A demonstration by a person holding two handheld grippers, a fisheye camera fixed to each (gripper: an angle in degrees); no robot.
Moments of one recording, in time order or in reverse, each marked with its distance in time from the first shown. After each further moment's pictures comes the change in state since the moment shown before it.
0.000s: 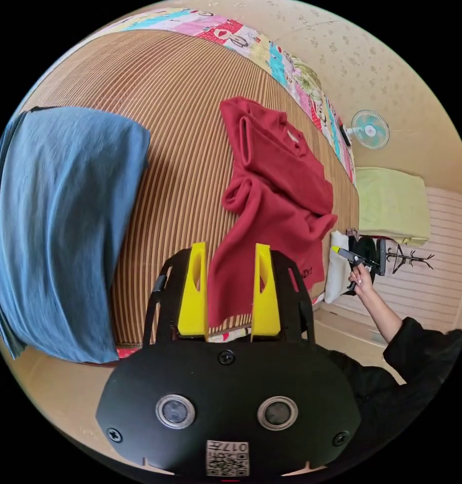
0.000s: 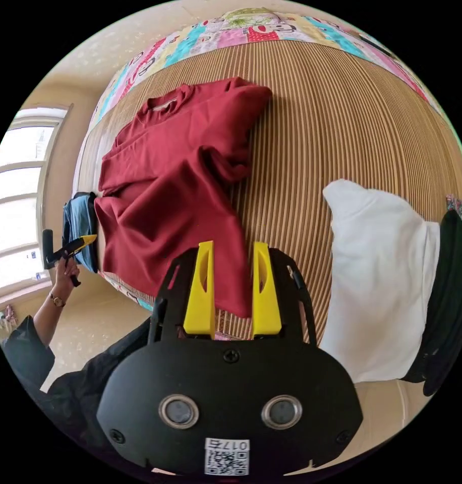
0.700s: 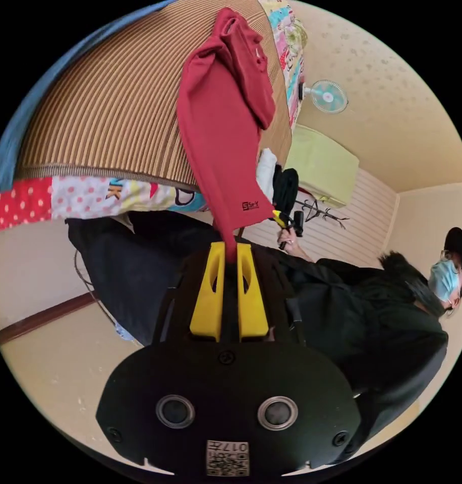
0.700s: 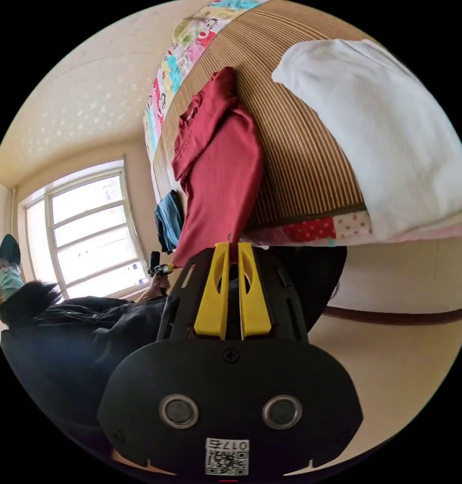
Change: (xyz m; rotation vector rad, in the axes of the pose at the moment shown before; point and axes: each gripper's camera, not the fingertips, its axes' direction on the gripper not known) left arm -0.072 0.146 -0.015 -0.333 0.607 -0.085; right arm 0.105 0.220 -0.066 0.055 -0.690 0.299
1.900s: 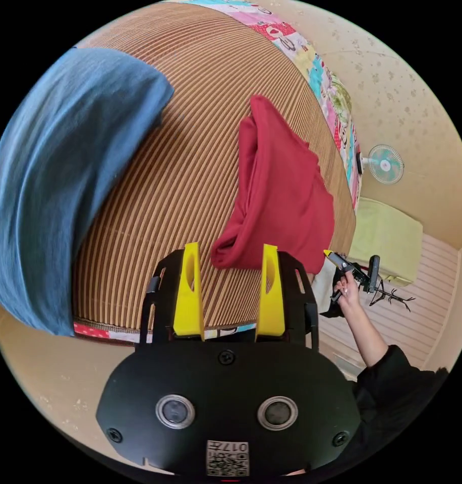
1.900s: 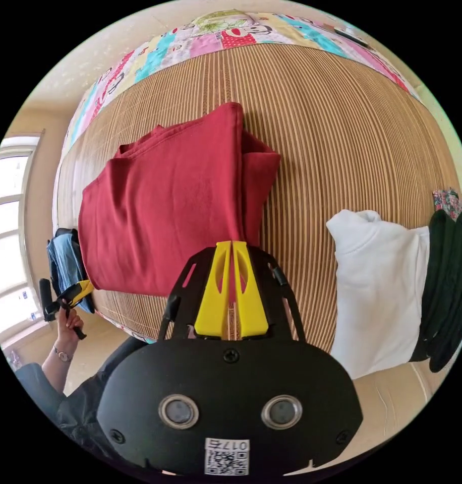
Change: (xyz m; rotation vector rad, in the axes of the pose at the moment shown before) left arm 0.037 -0.192 -0.004 0.371 -0.457 -0.115; right arm -0.146 -0.258 0.171 0.054 0.764 -0.223
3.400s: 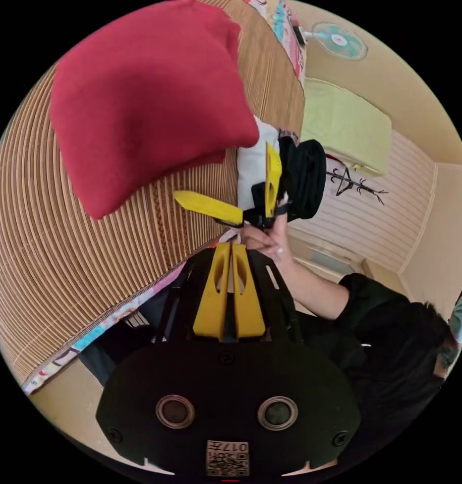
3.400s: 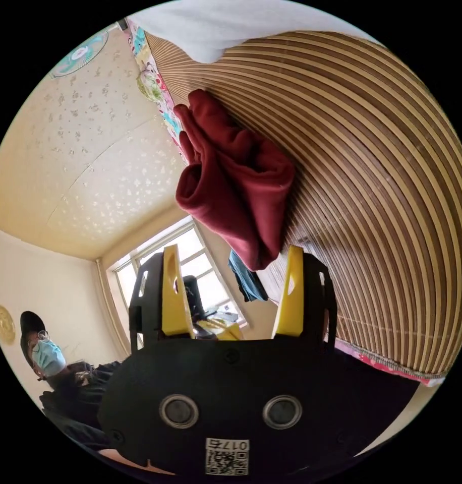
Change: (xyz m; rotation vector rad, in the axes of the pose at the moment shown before) left arm 0.273 0.052 0.204 -0.556 0.184 0.384; right arm 0.253 0.059 0.045 0.002 -1.306 0.426
